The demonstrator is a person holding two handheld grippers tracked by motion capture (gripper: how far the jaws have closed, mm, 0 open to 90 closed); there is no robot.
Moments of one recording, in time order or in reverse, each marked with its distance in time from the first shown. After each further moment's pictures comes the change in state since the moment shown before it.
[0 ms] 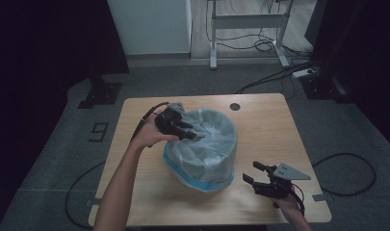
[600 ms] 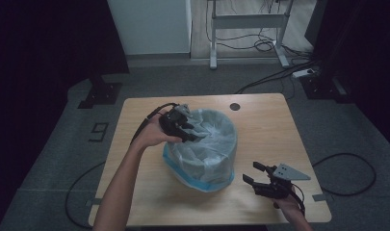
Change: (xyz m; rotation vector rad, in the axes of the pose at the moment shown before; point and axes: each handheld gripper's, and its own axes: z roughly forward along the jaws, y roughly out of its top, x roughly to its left) left arm -0.013 0.012 -0.003 0.036 0.057 0.065; right arm 0.001 0.000 -0.001 0.011 -0.002 -0.011
